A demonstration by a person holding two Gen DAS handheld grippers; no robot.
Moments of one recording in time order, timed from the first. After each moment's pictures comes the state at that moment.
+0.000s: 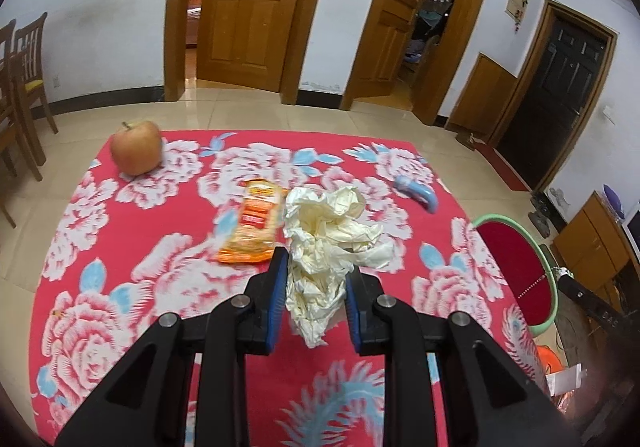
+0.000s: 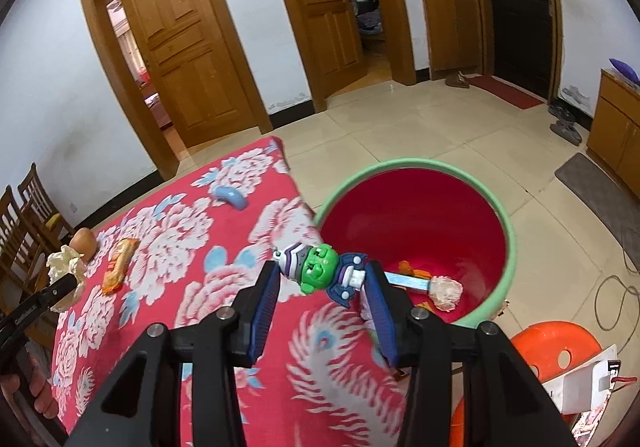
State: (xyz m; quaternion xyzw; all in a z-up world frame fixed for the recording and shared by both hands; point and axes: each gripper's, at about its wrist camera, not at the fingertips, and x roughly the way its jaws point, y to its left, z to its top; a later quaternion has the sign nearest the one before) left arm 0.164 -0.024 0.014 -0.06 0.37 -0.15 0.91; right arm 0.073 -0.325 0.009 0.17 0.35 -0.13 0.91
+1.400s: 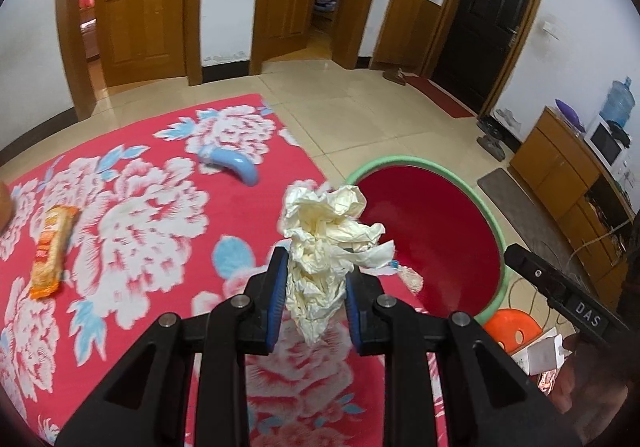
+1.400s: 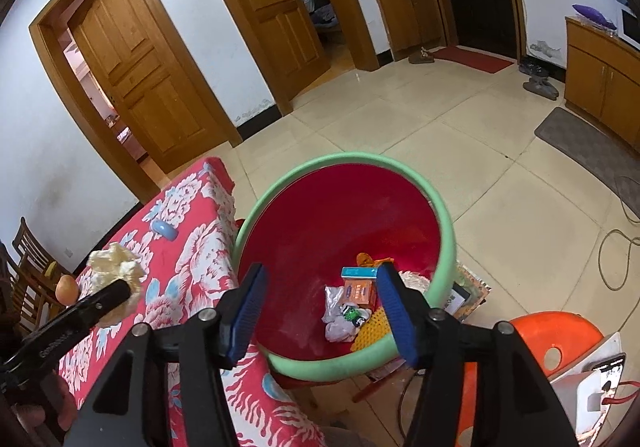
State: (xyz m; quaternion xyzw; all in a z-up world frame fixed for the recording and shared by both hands) left arm 0.163 -0.220 -0.004 0.03 0.42 -0.28 0.86; right arm 0.054 -0.413 -0.016 0.25 0.34 -0.17 0.89
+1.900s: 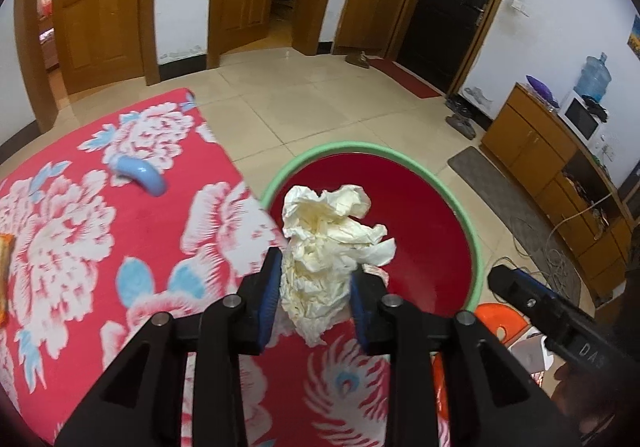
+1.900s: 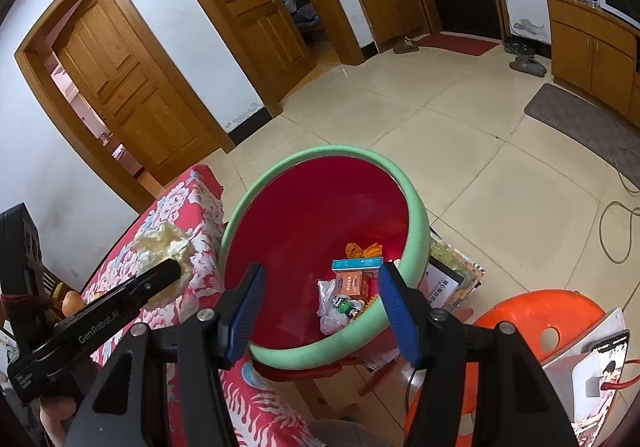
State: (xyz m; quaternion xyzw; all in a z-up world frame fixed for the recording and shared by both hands) left arm 0.164 -0.283 -0.019 0.05 0.43 -0.34 0.84; right arm 0.037 -0.431 -0.025 0.29 0.34 -0.18 0.88
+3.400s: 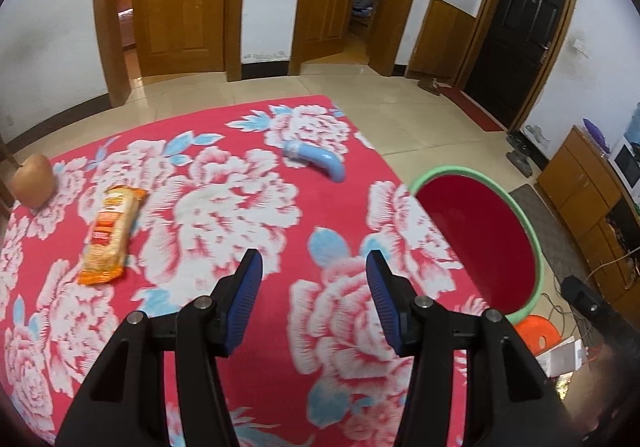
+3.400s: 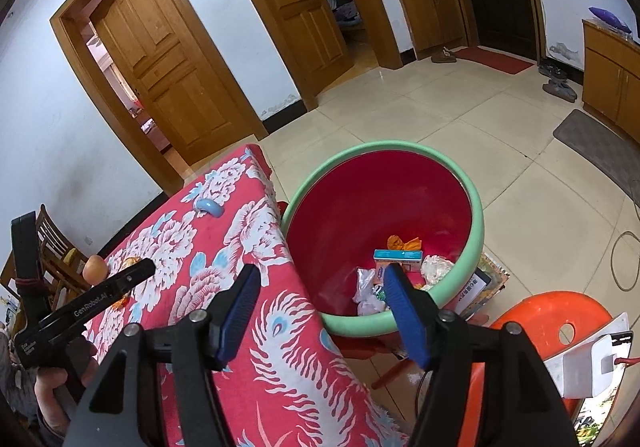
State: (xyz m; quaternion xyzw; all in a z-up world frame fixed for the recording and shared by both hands) left arm 0.181 -0.149 -0.002 0.02 0.42 -0.22 0.88; right arm 0.040 -0.372 -0.001 0.25 0.34 -0.12 0.90
